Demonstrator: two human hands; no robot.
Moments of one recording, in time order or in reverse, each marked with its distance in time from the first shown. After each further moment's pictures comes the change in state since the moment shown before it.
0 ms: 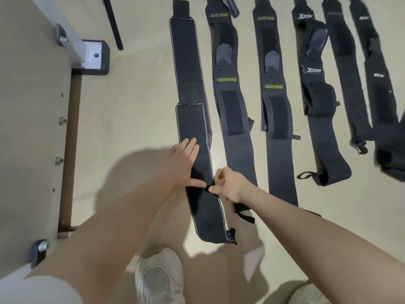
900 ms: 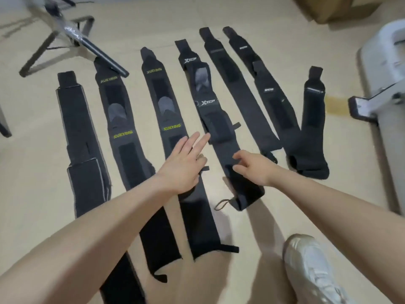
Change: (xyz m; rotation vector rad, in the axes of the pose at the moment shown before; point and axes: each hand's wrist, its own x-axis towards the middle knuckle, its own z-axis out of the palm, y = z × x) left_hand 0.121 0.221 -0.138 0.348 0.357 0.389; right_hand -0.053 0.187 -0.244 -0.069 0.417 -0.141
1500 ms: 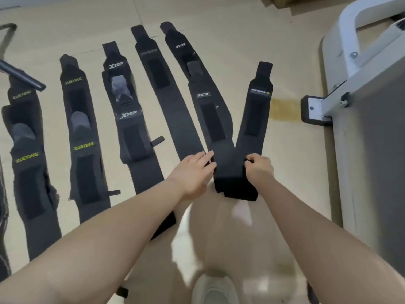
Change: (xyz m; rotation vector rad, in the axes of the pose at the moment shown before) left_hand 0.220 0.179 -0.009 -0.164 -0.330 0.003; right_hand 0.056 0.253 -0.088 0.396 0.311 0.433
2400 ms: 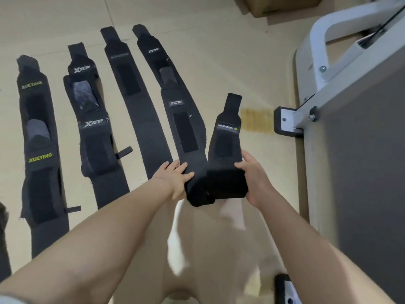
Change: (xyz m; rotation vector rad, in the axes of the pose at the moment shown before) left_hand 0.062 0.016 -0.013 0.111 -0.419 -0.151; right_hand -0.010 0.000 -0.070 0.781 -0.259 0.001
